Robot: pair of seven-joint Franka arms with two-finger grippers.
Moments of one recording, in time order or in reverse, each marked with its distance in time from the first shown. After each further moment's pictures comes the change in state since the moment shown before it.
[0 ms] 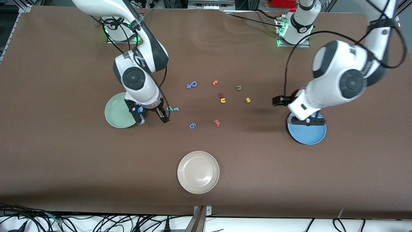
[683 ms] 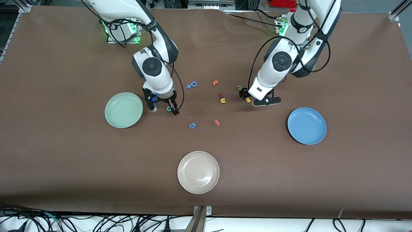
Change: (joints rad) left arm -0.050 0.009 -0.177 -0.486 0.187 0.650 -0.484; right arm 0.085 0.020 0.000 -0.183 -0.006 0.258 0.203
